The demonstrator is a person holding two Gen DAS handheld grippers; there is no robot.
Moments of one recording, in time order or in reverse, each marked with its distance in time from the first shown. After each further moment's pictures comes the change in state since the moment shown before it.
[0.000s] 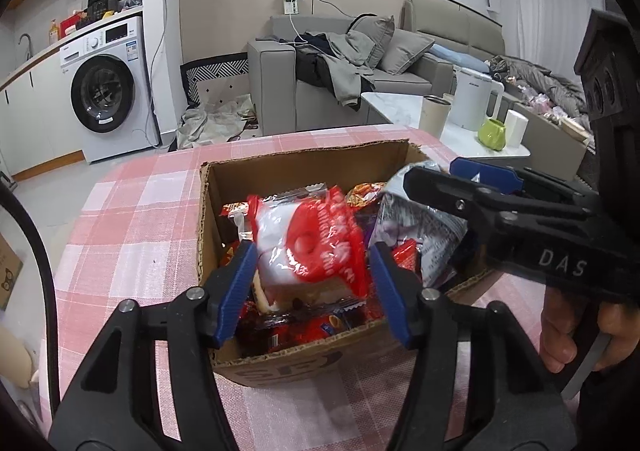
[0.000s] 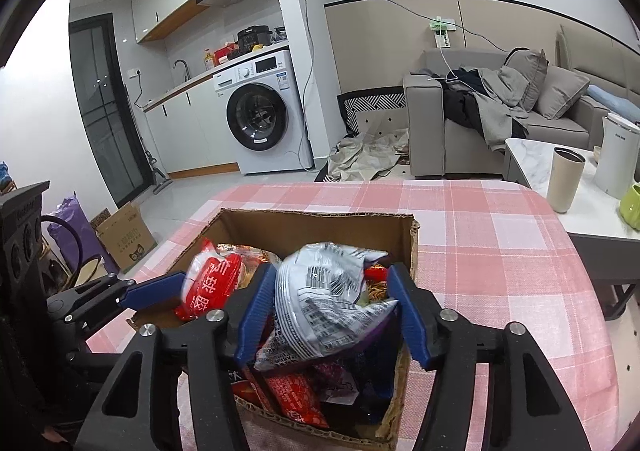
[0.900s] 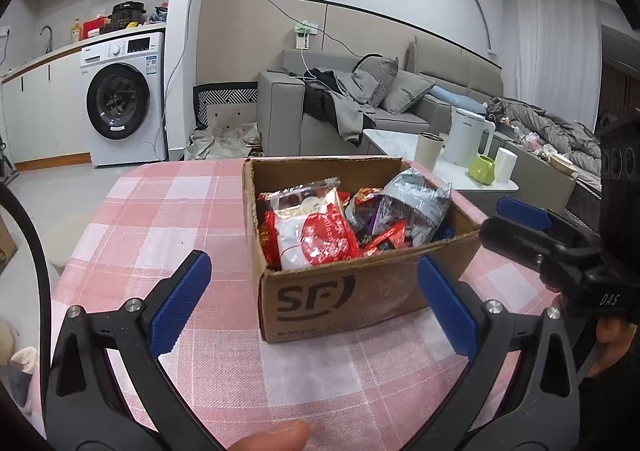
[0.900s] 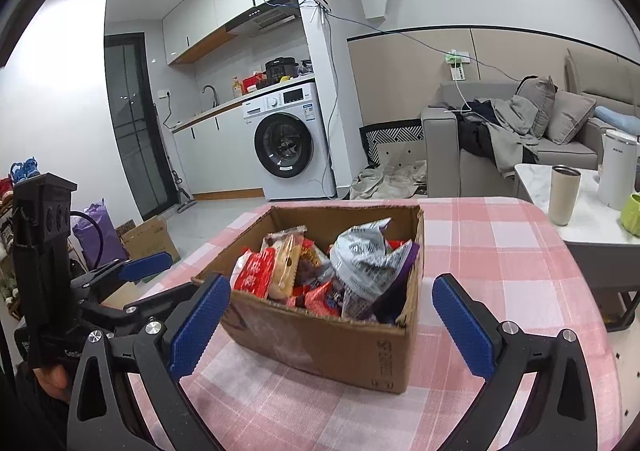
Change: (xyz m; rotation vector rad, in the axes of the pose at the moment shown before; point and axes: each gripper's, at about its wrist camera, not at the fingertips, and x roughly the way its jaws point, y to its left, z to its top) left arm -0.086 0.018 -0.052 -0.064 -0.150 0.004; right arm -0.081 0.016 -0.059 -0.042 -0.133 0.076
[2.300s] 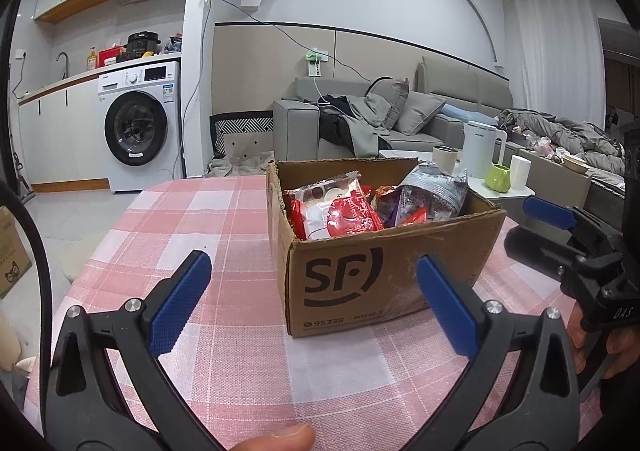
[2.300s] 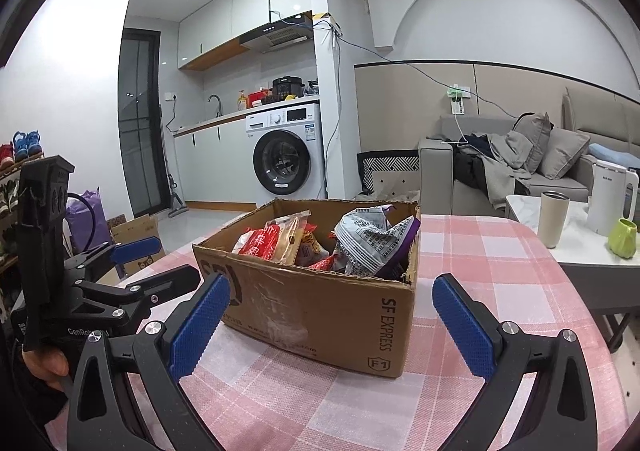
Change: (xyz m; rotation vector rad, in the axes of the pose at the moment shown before) left arm -0.014 -0.002 -0.042 0.034 -0.115 0.070; right arm -0.008 0.020 -0.042 -0.110 -0.102 -0.054
